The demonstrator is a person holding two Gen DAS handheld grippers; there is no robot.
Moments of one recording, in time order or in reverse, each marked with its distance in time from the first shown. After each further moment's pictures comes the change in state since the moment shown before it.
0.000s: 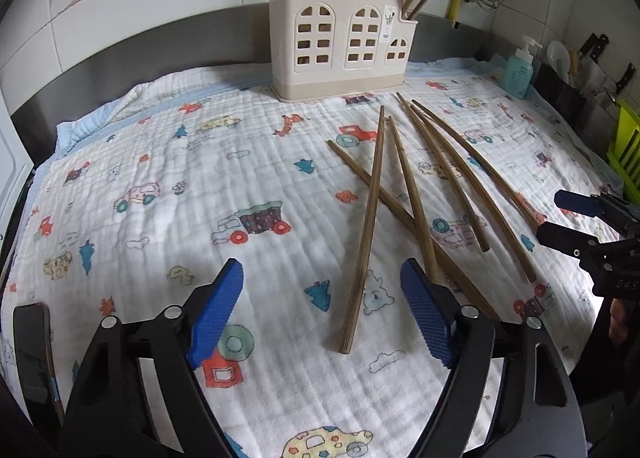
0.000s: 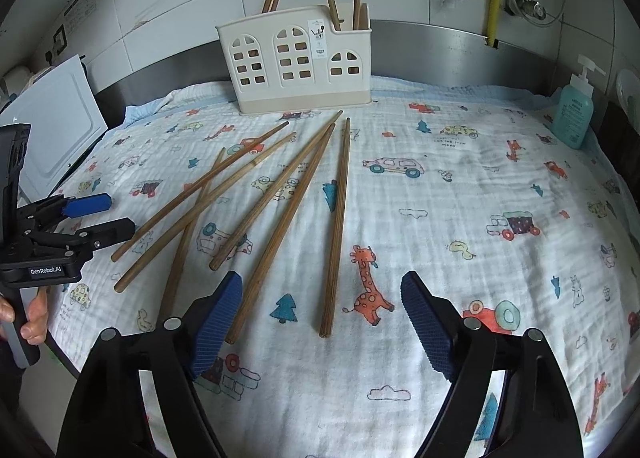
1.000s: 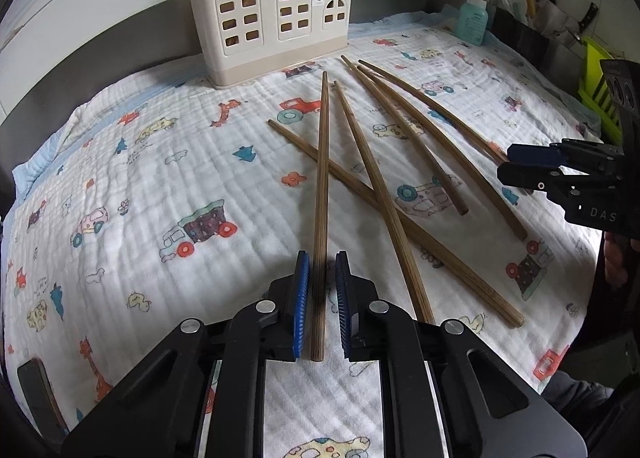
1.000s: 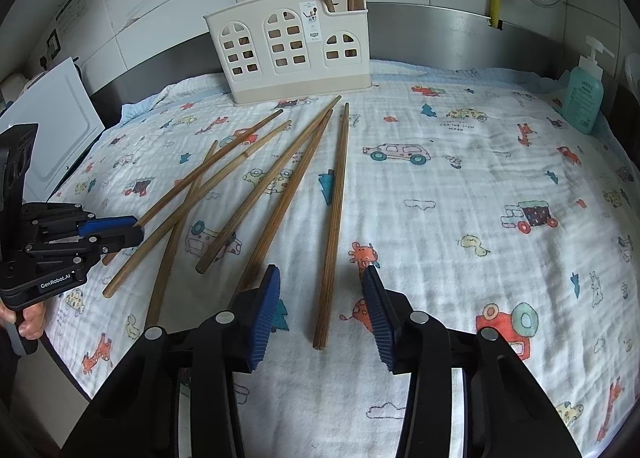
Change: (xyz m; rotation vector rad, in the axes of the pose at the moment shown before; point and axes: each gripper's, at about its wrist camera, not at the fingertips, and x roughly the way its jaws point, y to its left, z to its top) left arm 0.020 -0.019 0.005 0.180 0.104 -0.103; right arm 0.017 -0.010 0.003 0.028 0.036 0.031
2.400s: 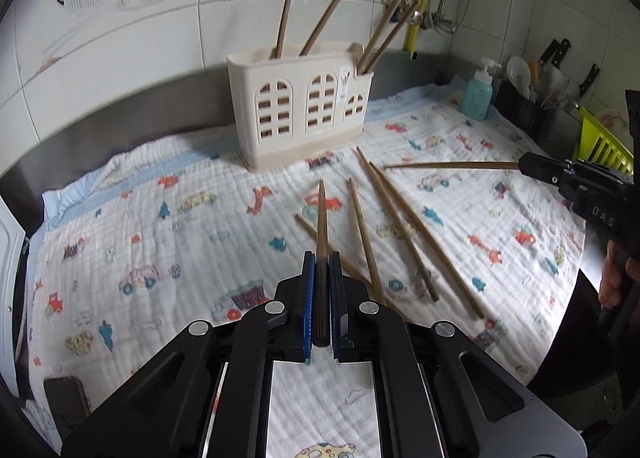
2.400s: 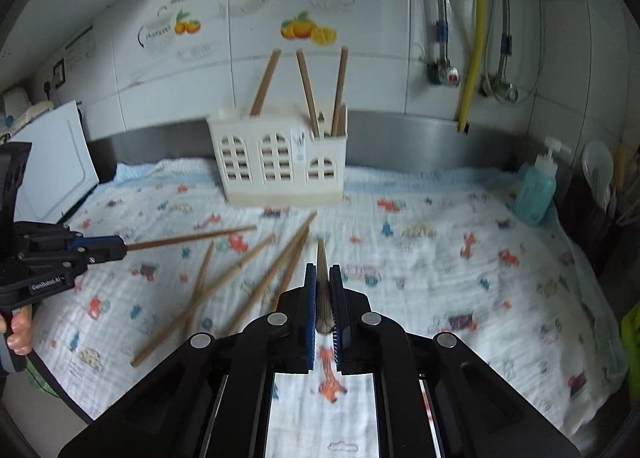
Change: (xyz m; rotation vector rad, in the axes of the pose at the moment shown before) left arm -0.067 0.012 0.041 -0.070 -0.194 0.021; right arm -0.079 0.011 0.052 -0.066 -0.255 -0.114
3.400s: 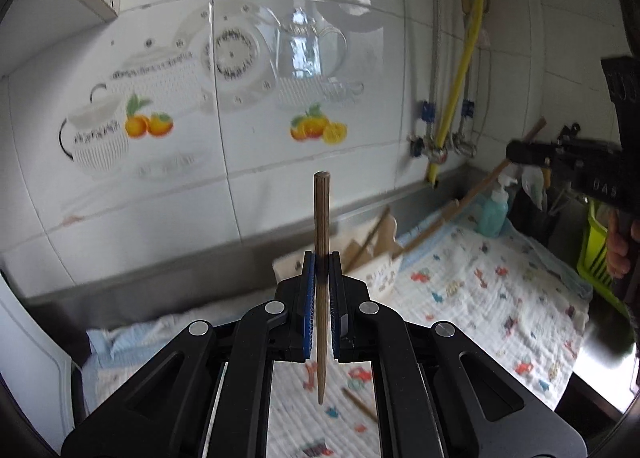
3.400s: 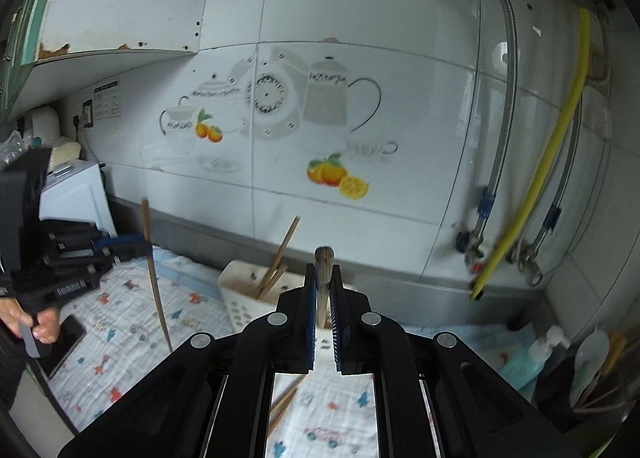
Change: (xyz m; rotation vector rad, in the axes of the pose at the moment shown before) left arm -0.055 0.031 0.169 0.027 -0.268 0.047; right arm -0.011 -0.008 0.207 -0.183 -0.135 0.096
